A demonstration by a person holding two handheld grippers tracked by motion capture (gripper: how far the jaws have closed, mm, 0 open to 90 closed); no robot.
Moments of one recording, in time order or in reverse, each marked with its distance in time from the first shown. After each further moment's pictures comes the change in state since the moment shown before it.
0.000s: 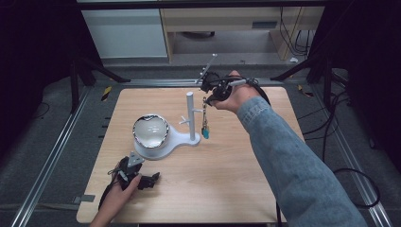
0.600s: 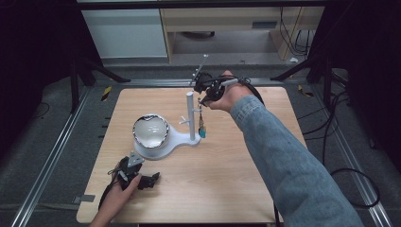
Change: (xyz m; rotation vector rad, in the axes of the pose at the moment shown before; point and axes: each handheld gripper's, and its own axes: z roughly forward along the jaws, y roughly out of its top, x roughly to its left) left arm 0.000 0.000 0.000 0.000 0.001 0.000; right arm 0.005 0.014 0.010 0.028 0.009 -0.026
